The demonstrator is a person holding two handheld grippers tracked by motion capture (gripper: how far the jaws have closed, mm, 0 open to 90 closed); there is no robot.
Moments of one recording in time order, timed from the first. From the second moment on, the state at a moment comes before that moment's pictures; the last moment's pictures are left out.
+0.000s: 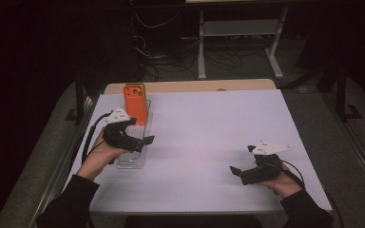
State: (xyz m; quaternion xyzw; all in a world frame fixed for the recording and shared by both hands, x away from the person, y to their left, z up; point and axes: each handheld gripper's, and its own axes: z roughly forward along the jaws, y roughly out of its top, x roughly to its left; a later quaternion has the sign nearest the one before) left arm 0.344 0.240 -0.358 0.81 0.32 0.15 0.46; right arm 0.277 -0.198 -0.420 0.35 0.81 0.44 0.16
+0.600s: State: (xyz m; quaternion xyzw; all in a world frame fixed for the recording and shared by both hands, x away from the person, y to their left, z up) left arm 0.308 0.251 -0.384 0.83 0.29 0.14 0.46; right arm 0.277 -0.198 -0.416 0.35 0.81 0.45 0.15
